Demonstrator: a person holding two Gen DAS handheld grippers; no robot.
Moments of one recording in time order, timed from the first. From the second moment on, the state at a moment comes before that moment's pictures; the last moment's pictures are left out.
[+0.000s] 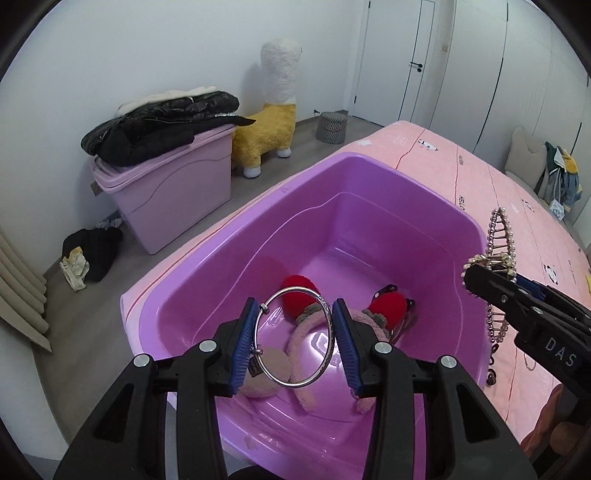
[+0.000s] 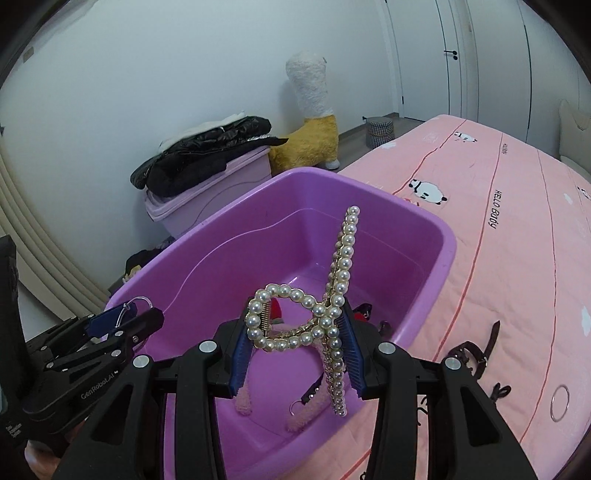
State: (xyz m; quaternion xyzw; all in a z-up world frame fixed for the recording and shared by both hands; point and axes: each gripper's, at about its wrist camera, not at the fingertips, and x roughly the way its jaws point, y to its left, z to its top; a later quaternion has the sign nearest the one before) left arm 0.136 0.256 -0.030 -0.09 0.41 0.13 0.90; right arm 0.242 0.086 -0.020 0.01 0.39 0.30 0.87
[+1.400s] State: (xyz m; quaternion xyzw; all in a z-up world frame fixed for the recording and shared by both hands) left arm 0.120 0.243 -0.025 -0.08 0.43 0.16 0.89; right arm 0.238 0.071 -0.036 0.01 0.42 0.25 0.87
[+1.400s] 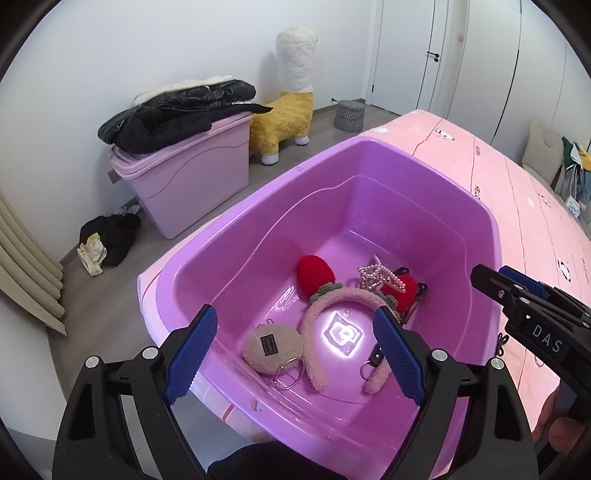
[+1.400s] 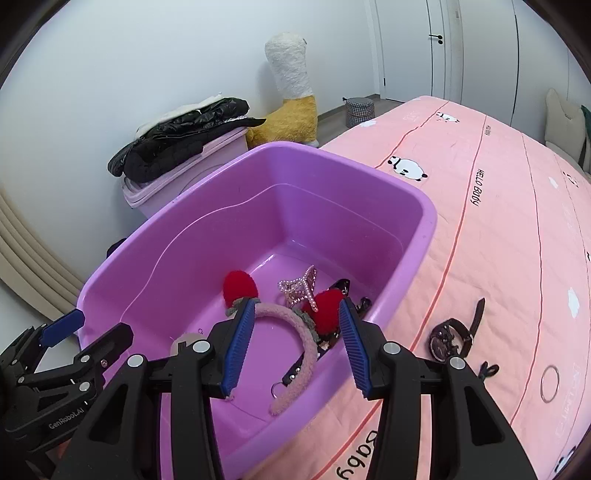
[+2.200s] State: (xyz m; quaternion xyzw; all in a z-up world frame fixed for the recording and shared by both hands) left arm 0.085 0.143 0.003 -0.03 0.41 0.08 0.91; right arm 0.151 -0.054 -0.030 0.07 0.40 0.19 0.89
